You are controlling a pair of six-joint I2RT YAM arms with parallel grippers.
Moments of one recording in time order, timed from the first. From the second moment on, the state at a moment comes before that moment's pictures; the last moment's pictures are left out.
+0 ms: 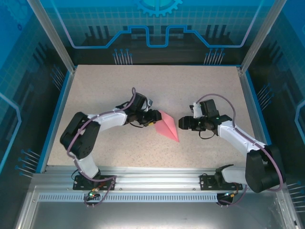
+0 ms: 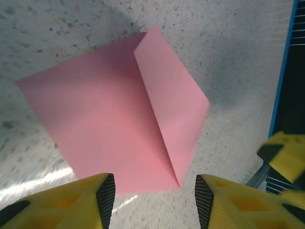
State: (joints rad) left arm -0.52 1.78 1.03 -0.15 0.50 -0.85; right arm 0.29 1.27 0.71 -0.43 -0.45 0.37
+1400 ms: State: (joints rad) left arm -0.50 1.36 1.08 0.03 0.56 -0.76; right arm 0.11 1.20 0.72 0.09 -1.13 0.65
